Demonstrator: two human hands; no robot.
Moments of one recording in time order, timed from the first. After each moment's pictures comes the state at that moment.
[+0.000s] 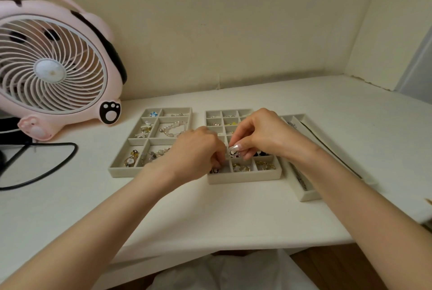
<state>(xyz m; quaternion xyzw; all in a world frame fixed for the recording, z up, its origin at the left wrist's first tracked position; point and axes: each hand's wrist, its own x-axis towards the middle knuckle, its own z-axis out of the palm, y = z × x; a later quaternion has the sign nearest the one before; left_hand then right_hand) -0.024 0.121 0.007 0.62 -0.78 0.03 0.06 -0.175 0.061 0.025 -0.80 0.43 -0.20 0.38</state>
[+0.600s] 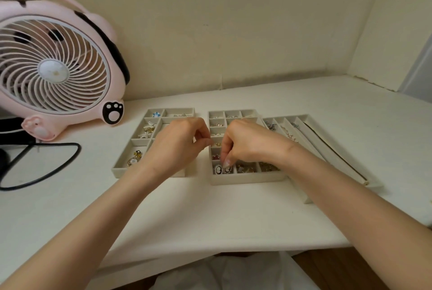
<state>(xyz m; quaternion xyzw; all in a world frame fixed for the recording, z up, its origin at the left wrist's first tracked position) 0.006 0.119 0.003 0.66 -0.70 -0.02 0.27 -0.144 0.072 0.029 -0.90 0.40 -0.03 0.19</state>
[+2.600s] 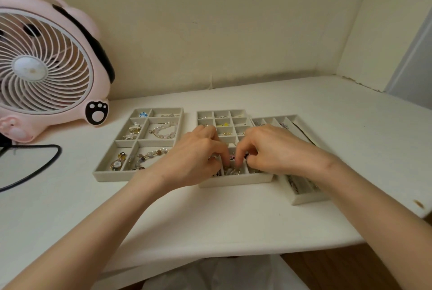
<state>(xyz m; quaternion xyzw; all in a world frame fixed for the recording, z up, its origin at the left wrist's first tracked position) -0.030 0.118 0.001 0.57 -0.80 -0.04 0.15 -0.200 0.070 0.026 -0.92 0.39 -0.05 0.10</state>
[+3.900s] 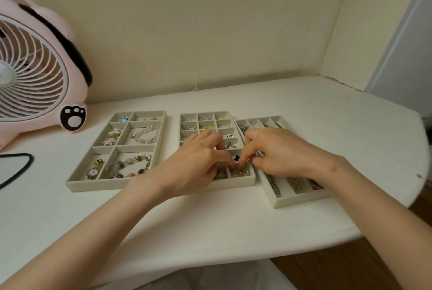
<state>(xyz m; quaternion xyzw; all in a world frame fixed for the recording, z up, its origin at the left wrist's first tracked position) -0.048 0.095 -0.017 0.49 -0.86 0.03 0.15 -0.238 0.052 0.019 -0.93 0.37 -0.03 0.07</state>
